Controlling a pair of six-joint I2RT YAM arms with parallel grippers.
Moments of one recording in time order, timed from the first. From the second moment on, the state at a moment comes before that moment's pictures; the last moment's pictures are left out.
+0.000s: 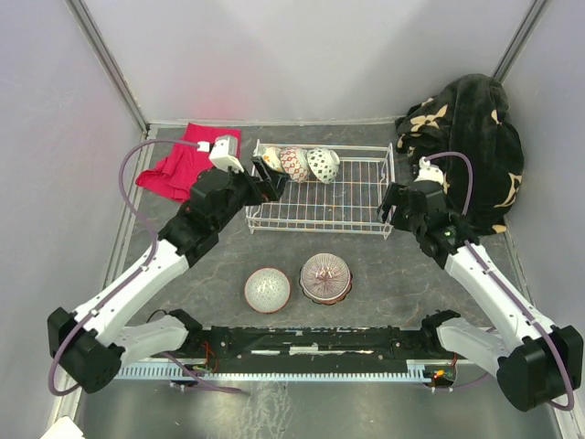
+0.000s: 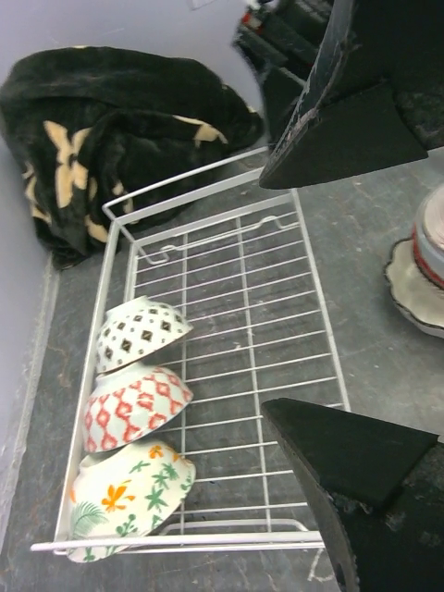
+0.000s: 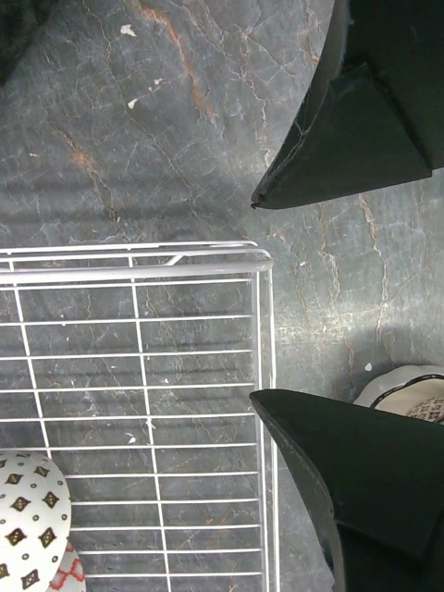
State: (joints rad) left arm -0.61 1.09 0.95 -0.05 -0.13 -0.59; right arm 0.34 1.02 0.79 -0.41 0.23 0.47
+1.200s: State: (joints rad) left arm -0.82 0.90 0.66 -0.03 -0.45 -0.42; right arm 0.43 0.83 0.77 -0.47 0.31 0.56
